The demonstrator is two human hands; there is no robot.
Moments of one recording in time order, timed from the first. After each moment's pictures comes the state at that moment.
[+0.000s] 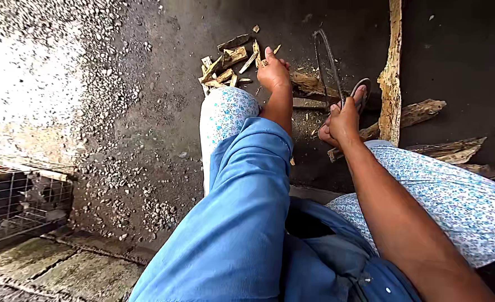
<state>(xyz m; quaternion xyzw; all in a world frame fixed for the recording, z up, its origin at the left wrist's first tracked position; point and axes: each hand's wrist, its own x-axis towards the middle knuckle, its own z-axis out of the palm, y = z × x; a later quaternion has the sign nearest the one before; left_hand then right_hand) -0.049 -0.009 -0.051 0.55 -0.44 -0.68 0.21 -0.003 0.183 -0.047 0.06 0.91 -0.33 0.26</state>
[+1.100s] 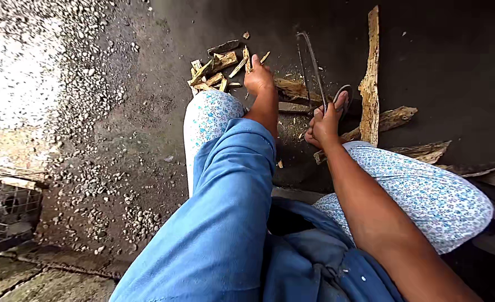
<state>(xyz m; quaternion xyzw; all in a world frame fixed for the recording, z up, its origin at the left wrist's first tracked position) -0.049 -0.015 -0.055 0.60 -0.45 -0.63 0.16 -0.011 0.190 -0.085 0.04 0.89 -0.39 0.21</state>
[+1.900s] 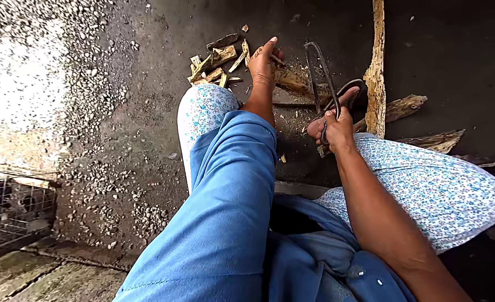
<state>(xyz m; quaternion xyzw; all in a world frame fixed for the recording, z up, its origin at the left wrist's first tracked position) -0.048 -0.021 -0.072 0.36 -0.42 -0.81 0.19 0.021 0.213 -0.045 0.16 0.79 -0.52 0.27</state>
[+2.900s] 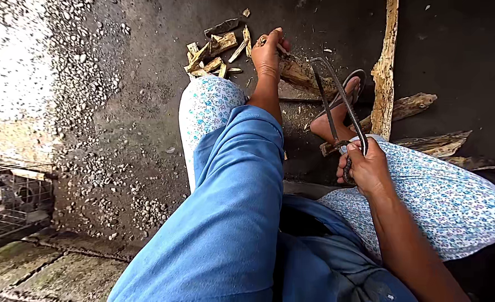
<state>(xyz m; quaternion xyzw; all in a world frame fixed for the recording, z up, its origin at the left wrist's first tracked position) -0.057 -0.022 -0.074 0.39 -0.43 -0.78 0.21 0.077 0.262 0.029 0.18 0.79 -0.48 0.33</state>
